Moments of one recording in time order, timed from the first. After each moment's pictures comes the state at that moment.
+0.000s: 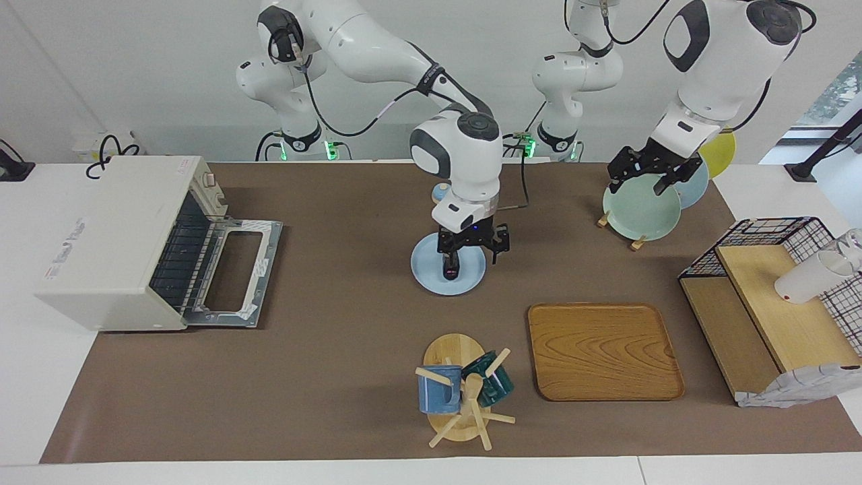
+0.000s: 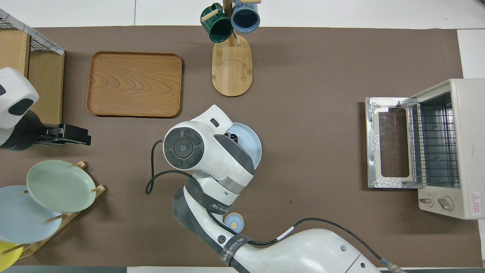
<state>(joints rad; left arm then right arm) 0.02 -0.14 -0.13 -1.84 -0.10 1.64 -0.02 0.72 0.59 0.08 -1.45 -0.19 2.19 0.92</state>
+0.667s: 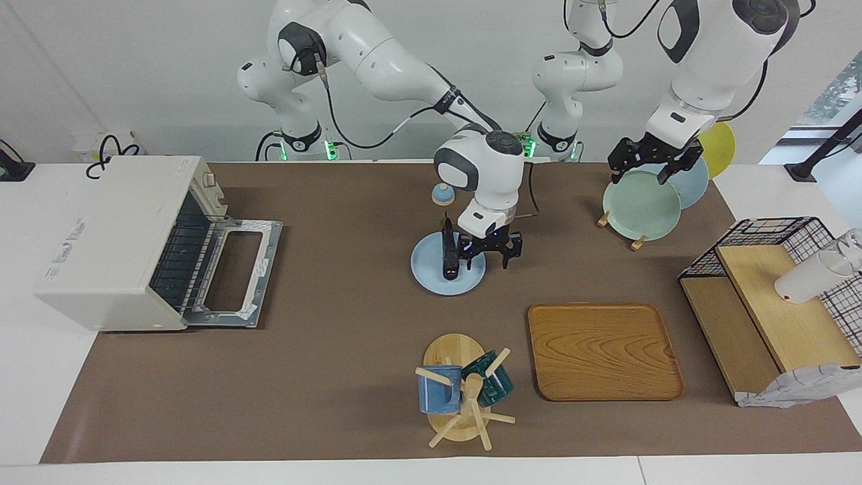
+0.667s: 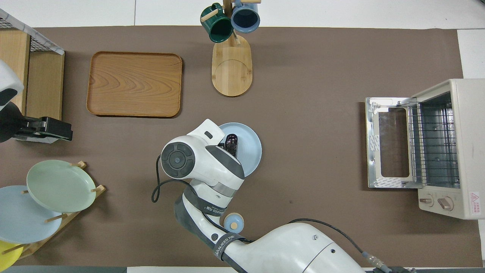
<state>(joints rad) 0.02 -0.07 -0.14 -1.67 0.01 1.54 -0.02 0.75 0.66 0.08 -1.49 -0.23 2.24 0.93</state>
